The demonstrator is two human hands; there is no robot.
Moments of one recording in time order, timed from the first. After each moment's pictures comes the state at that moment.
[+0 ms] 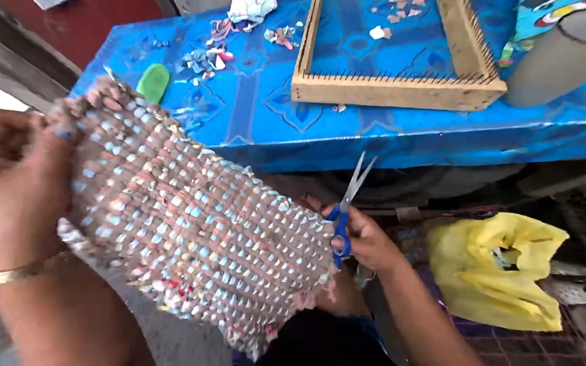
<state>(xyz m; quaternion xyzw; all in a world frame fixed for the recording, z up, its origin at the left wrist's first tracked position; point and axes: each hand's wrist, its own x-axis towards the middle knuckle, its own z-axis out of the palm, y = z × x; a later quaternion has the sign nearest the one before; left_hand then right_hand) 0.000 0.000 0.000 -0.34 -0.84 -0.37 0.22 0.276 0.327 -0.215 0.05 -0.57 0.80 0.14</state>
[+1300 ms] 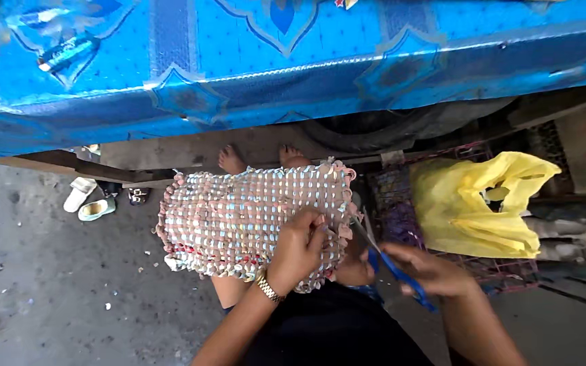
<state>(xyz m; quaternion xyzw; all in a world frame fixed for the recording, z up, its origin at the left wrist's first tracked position) 0.184 0.157 -0.272 -0.40 -0.74 -0.47 -0.26 0.394 0.347 -0.282 -0.05 -0.66 0.75 -0.10</state>
